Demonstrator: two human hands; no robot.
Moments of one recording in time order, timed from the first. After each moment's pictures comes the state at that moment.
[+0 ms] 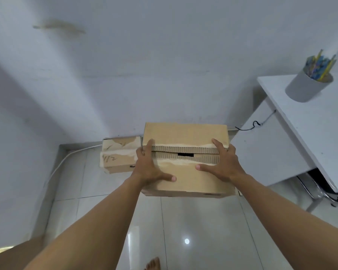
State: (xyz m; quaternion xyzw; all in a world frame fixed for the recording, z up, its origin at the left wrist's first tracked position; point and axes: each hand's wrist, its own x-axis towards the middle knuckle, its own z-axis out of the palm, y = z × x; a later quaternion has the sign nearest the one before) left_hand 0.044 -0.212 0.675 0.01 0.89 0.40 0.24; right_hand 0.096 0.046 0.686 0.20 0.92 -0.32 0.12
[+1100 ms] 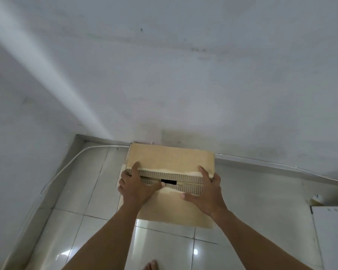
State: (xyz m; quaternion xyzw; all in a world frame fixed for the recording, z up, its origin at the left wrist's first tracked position) left_hand -0.240 -0.366 0.349 -0.29 0.90 0.28 0.16; right_hand -0.238 -0.142 0.331 0.10 0.89 -0.38 0.23
